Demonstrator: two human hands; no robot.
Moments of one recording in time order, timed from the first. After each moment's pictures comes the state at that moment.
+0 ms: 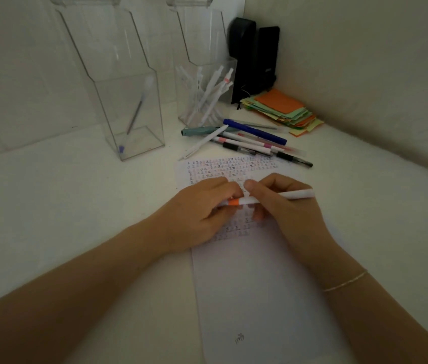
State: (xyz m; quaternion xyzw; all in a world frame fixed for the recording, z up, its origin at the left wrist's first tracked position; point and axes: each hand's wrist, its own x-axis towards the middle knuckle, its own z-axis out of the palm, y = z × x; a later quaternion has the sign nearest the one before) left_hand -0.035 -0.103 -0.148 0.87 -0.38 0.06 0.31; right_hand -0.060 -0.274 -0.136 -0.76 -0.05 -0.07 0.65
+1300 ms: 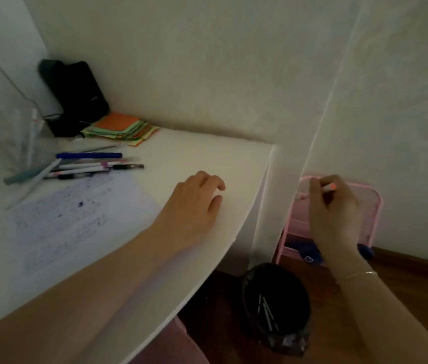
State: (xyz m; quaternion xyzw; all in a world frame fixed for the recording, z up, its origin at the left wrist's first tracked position) left_hand -0.100 -0.334 -0.139 0.84 -0.47 0.11 0.24; right_hand -0.234 -0.524 -0.161 -0.79 0.33 -0.42 0.30
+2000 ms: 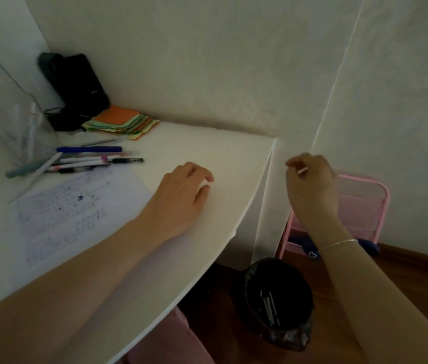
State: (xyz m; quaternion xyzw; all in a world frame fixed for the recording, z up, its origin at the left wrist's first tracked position) left_hand -0.089 -0.323 -0.137 0.85 -0.46 0.09 0.22; right_hand -0.199 -0.522 -0.139 -0.82 0.31 -0.36 0.32
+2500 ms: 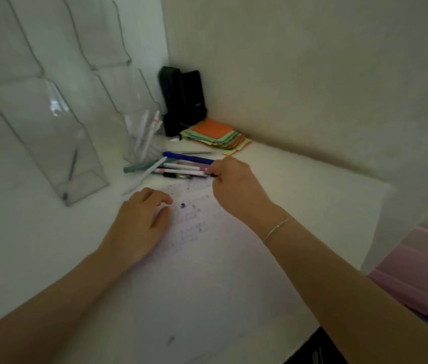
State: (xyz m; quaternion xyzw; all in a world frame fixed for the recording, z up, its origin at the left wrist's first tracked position) left_hand -0.026 -0.123 -0.147 0.93 -0.23 0.15 0.23; right_hand -0.040 -0.318 -0.090 -0.95 -0.02 -0.13 0.29
